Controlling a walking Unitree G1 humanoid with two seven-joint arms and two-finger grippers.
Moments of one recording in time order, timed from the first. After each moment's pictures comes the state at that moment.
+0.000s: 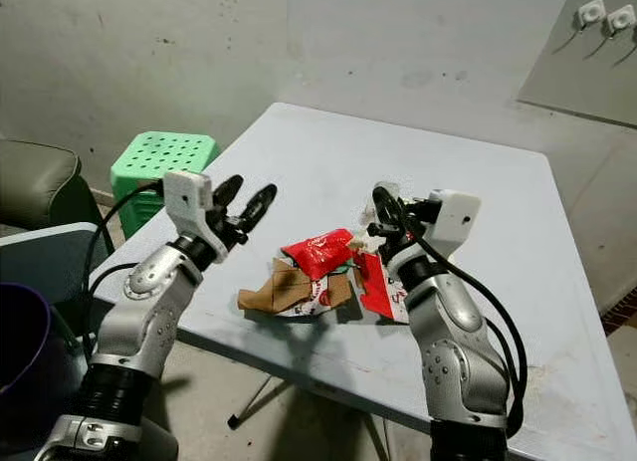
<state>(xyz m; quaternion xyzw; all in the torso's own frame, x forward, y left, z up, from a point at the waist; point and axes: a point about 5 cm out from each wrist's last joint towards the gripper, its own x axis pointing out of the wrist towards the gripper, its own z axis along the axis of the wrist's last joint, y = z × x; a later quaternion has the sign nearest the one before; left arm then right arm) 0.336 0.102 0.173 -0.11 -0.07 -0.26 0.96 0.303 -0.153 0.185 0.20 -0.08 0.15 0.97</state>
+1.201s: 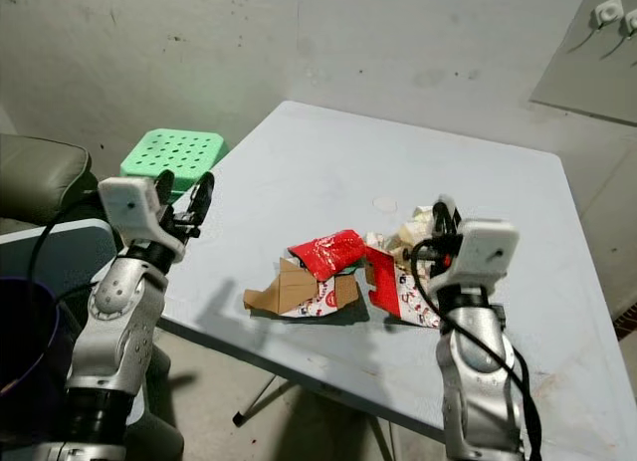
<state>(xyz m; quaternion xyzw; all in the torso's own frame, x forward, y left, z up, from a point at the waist) 0.318 0.144 0.163 -0.07 -0.12 -0.08 0.99 0.271 -0.183 0.148 -0.01 -0.12 -0.03 0.99</state>
